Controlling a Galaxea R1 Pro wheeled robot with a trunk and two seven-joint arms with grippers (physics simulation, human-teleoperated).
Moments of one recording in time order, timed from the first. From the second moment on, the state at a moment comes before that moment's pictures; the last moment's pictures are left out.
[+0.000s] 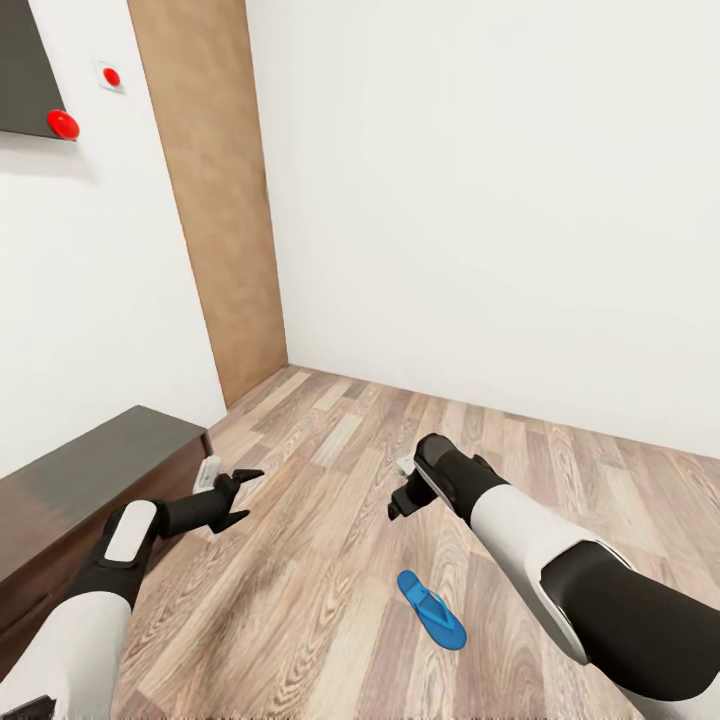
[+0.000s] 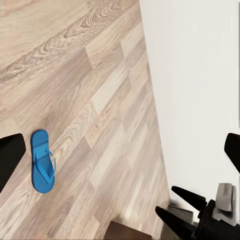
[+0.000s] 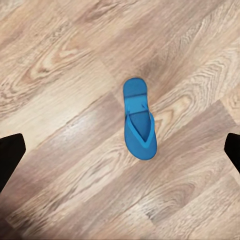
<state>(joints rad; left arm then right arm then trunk) -0.72 0.09 0.40 -0.78 0.85 1.00 -0.12 -1.10 0.13 0.48 -0.35 0.07 0.94 0.34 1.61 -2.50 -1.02</state>
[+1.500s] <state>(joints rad) -0.74 0.12 0.39 -0.74 0.99 1.00 -0.11 -1.12 0.13 0.48 -0.35 0.07 0.94 0.34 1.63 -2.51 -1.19</state>
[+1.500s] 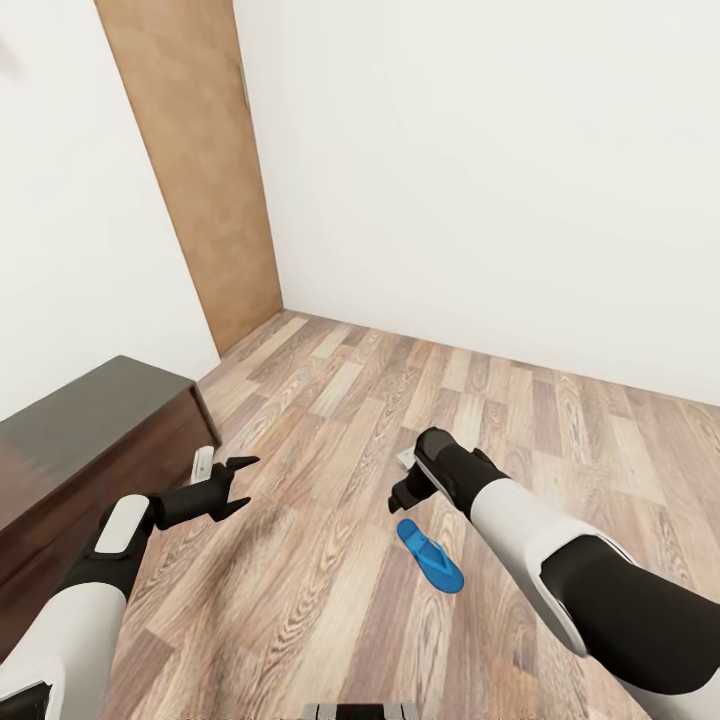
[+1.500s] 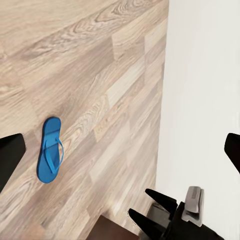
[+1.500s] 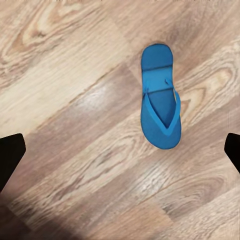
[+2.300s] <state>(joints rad) -0.74 0.12 0.40 -0.75 0.99 1.01 -0.11 -1.21 0.13 0.48 -0.35 0.08 0.95 0.34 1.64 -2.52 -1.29</state>
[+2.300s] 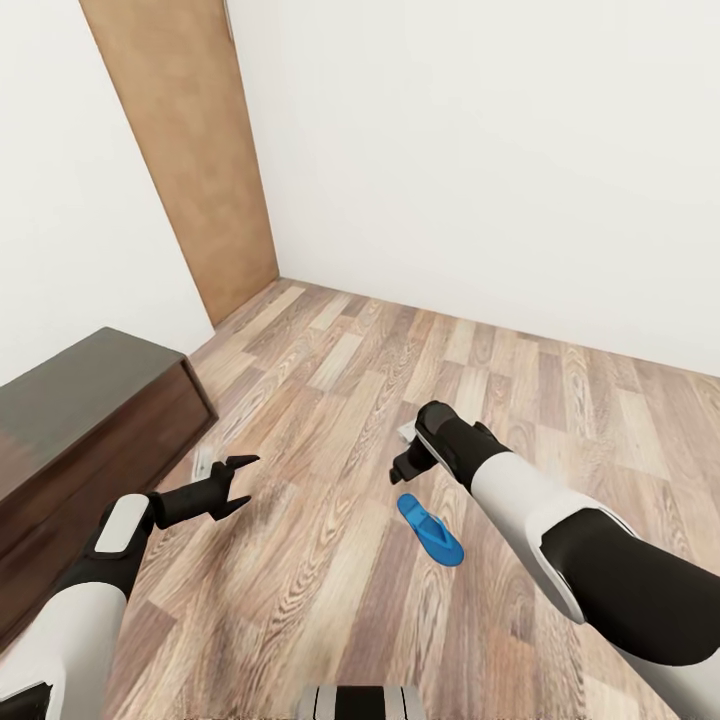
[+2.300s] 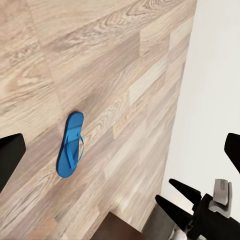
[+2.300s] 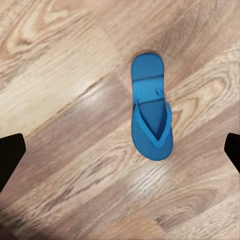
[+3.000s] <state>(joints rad) -0.75 0.11 0.40 -0.83 0.99 1.00 -0.11 -1.23 0.13 0.48 -0.35 0.16 0.95 0.33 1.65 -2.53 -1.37</state>
